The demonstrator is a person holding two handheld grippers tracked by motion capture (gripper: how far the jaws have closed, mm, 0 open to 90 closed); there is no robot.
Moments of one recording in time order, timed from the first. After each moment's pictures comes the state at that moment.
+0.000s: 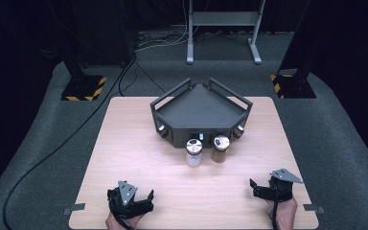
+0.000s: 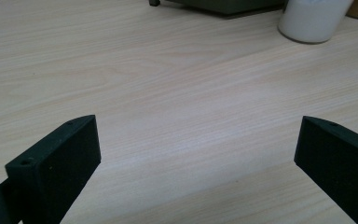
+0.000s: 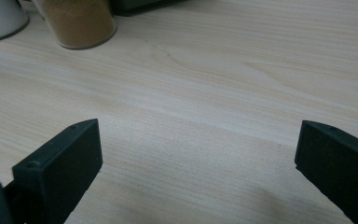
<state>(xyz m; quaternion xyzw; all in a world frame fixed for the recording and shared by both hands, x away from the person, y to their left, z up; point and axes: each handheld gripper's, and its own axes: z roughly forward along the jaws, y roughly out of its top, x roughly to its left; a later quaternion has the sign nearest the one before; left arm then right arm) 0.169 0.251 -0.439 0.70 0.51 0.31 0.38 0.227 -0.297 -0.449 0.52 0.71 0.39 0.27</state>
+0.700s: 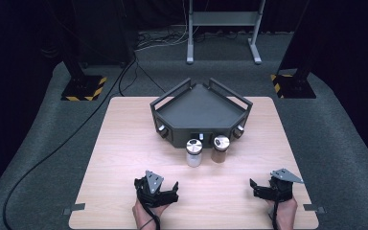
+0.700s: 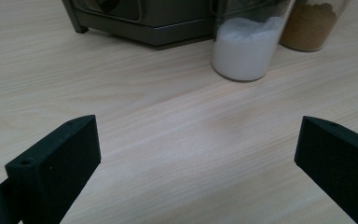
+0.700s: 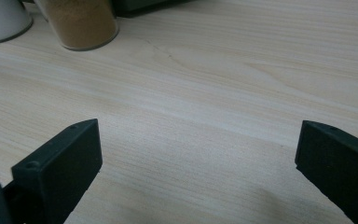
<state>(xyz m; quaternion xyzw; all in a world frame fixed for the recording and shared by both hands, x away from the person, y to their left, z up) 0.211 0.191 -0.443 0.72 0.48 0.28 0.42 0.227 -0.299 -0.449 0.52 0.71 0.39 0.27</state>
